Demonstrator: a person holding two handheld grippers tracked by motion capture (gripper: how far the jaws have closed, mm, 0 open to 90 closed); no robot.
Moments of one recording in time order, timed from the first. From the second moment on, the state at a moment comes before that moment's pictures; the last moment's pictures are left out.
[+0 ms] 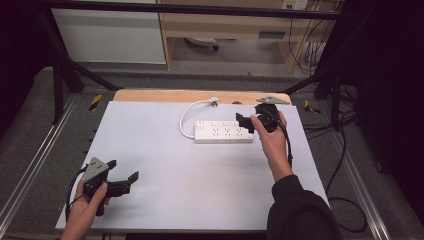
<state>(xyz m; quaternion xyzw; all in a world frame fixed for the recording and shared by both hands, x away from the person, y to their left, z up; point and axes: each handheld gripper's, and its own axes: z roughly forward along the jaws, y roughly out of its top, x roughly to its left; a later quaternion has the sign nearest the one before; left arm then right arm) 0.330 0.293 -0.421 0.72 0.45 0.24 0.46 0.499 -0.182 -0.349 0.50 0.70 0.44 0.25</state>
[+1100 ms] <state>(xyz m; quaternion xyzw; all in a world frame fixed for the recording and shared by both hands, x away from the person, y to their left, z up) 0.328 0.299 -0.420 0.71 0.46 0.25 0.47 0.435 -0.234 -0.347 0.48 0.68 0.48 0.27</state>
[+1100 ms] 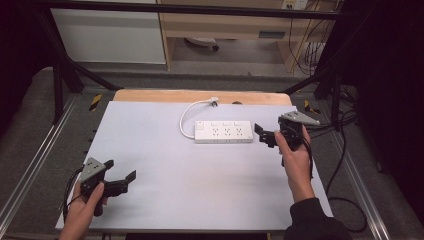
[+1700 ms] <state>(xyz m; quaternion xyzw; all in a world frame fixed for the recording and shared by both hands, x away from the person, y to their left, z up) 0.327 0.305 -0.418 0.70 0.47 0.25 0.47 0.393 -0.255 -0.370 0.47 0.67 0.50 0.29</state>
